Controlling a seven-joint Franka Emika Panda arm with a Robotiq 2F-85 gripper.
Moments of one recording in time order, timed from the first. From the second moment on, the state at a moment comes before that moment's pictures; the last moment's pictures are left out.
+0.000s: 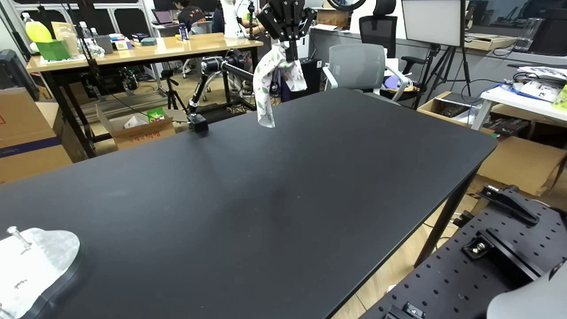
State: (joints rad) arm 0.01 0.17 0.02 -1.88 0.02 1.82 -0.04
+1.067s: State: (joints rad) arm 0.00 0.21 0.02 -1.87 0.05 1.89 -0.11
